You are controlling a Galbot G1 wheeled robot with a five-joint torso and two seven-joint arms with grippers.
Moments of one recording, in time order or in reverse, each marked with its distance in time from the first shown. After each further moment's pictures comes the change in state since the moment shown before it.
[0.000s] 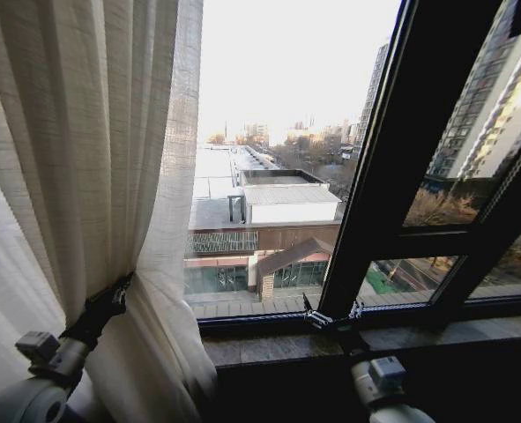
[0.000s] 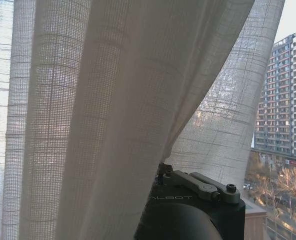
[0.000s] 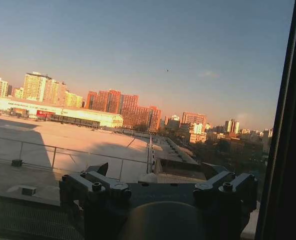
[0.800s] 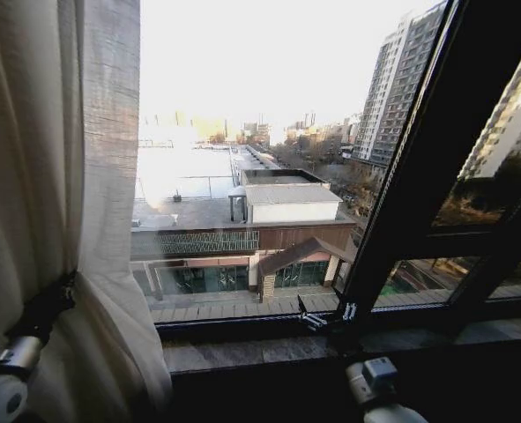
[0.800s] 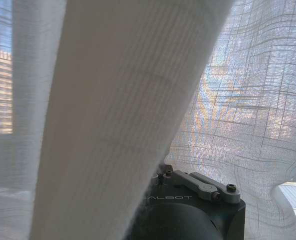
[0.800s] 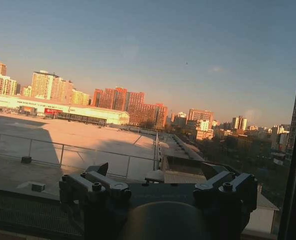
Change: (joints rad) left arm -0.047 0.052 -0.269 0.231 -0.034 -0.001 -0.201; right arm 0.018 0.002 -0.036 -0.028 -0.008 0.001 -0.016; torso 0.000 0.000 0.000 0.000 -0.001
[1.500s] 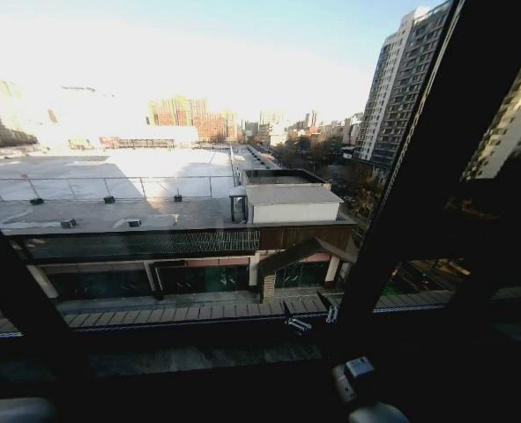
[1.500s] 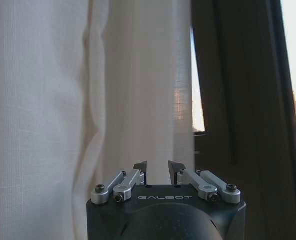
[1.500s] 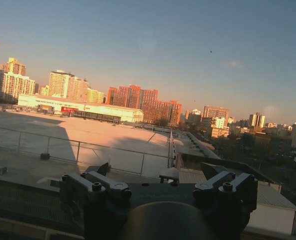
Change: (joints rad) left arm 0.022 0.033 -0.226 0.211 0.126 -0.028 -0.251; right arm 0.031 0.007 -0.069 -0.047 -0.023 0.004 -0.016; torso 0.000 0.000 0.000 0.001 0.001
